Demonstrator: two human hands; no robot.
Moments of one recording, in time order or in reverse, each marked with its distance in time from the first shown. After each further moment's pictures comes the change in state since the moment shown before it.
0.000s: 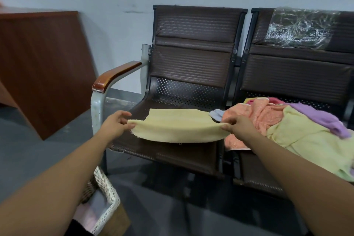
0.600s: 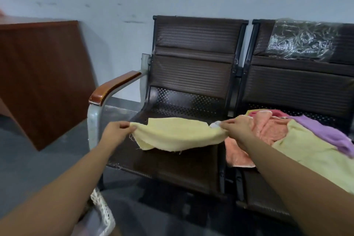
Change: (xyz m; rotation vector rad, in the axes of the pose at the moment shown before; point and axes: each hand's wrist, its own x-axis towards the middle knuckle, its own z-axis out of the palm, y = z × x) left_hand 0.035 0.019 0.009 -0.027 0.098 -0.010; right_hand 0.047 -0.021 0.005 0.303 0.104 0.127
